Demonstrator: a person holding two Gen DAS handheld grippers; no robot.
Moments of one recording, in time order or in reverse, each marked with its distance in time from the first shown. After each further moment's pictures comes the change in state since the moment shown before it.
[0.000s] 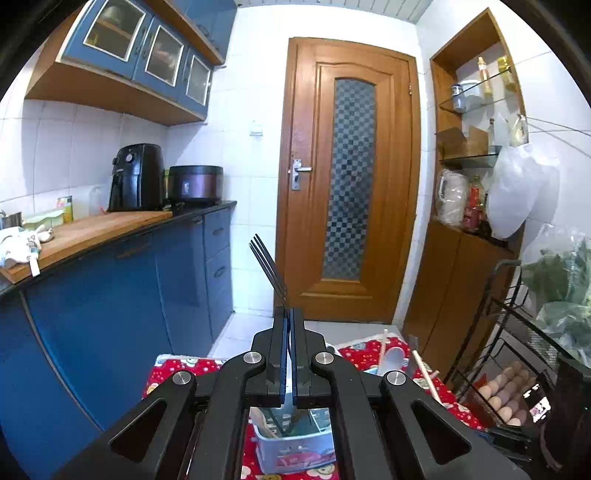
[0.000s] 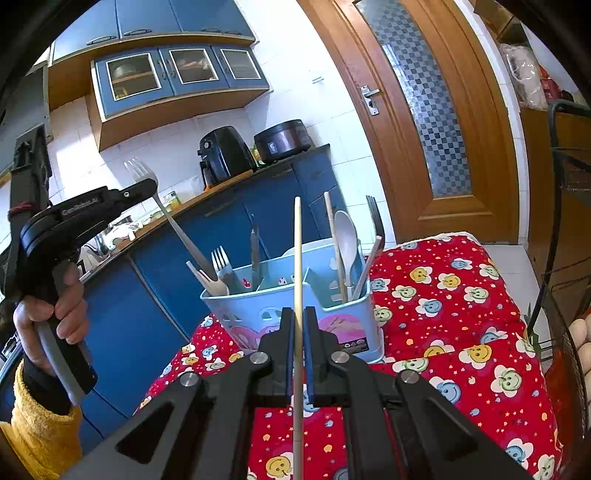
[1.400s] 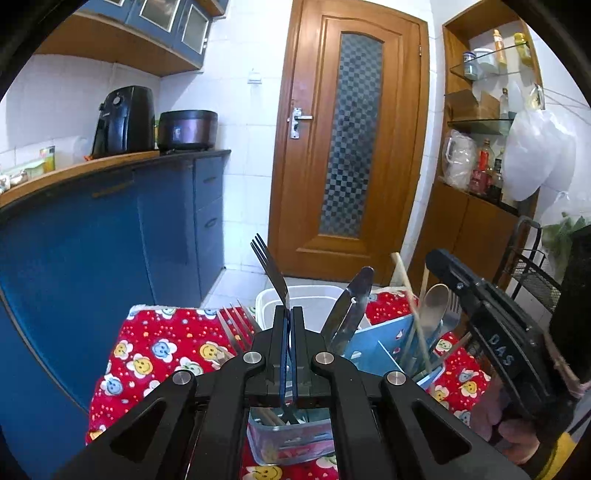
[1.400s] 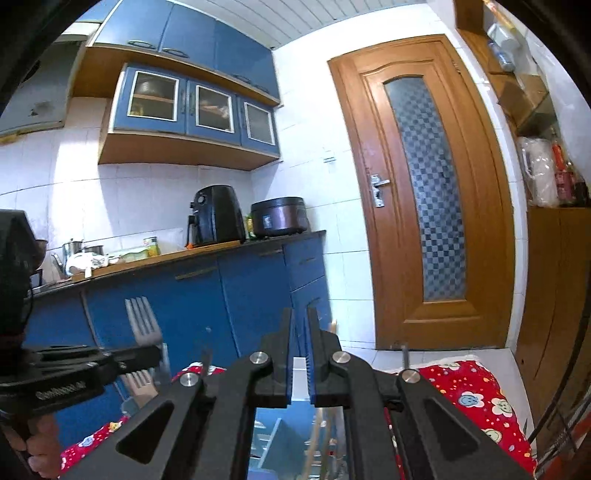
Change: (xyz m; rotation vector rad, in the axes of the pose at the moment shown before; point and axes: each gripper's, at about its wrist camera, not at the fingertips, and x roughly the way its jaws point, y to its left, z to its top) left arm 0.080 0.018 -0.068 -0.031 0.160 -0.040; right arm 0.089 0.011 0.052 -0.222 -0.340 -0.080
